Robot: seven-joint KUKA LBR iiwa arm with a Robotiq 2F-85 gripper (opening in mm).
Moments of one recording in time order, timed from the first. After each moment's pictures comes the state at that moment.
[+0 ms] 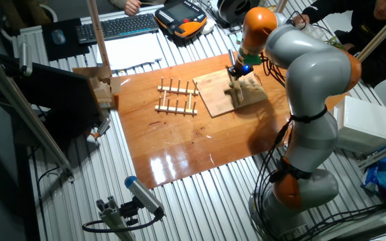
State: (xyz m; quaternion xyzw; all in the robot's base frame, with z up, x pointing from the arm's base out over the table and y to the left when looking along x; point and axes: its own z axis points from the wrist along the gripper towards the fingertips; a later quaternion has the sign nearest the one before) arm 0.624 -0.068 0.115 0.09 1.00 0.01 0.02
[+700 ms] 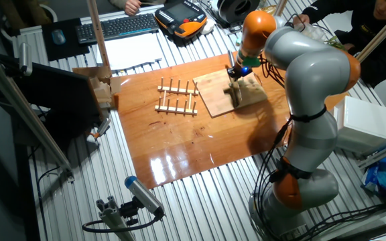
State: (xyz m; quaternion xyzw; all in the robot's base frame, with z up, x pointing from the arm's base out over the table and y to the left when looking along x) arm 0.628 -0.067 0.100 0.09 1.00 0.00 0.03
